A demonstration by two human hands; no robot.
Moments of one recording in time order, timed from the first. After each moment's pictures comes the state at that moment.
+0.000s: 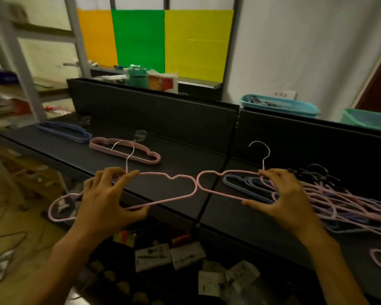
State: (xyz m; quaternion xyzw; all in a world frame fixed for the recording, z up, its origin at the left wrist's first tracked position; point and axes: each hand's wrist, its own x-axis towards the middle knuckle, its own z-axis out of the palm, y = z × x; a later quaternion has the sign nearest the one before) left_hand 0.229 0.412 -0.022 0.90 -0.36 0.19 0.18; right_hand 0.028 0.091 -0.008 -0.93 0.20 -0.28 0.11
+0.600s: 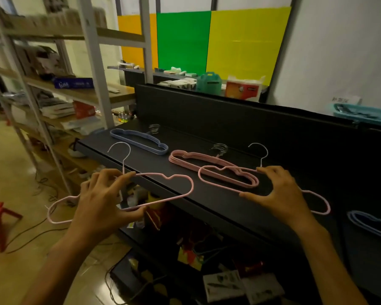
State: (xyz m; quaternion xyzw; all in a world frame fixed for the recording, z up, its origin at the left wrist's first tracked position) left_hand 0.435 0.605 -0.033 0.91 -0.31 0.22 0.17; right_hand 0.298 0.247 -0.024 -0.94 0.20 -0.24 0.14
